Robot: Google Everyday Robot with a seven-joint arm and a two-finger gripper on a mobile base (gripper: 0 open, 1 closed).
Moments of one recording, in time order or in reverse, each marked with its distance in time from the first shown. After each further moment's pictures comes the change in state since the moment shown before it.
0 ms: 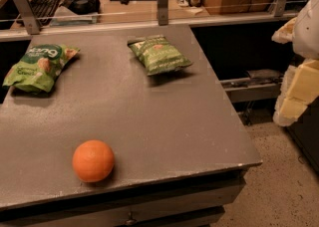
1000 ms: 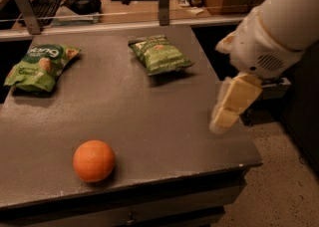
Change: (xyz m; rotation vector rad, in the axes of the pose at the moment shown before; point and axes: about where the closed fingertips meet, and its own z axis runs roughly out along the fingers) arm -0.094 0.031 0.035 -0.051 -0.188 -0.061
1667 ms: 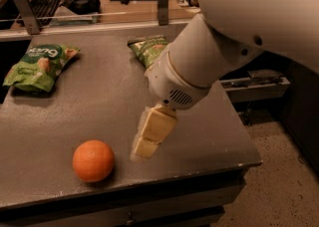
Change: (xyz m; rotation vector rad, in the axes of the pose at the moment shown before) arm -0.115 0.068 0.074 -0.134 -0.194 -0.067
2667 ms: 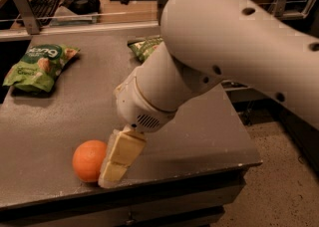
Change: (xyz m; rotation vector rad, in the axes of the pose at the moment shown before) arm -0.037 0.037 0.045 -0.086 -0.090 -0.060
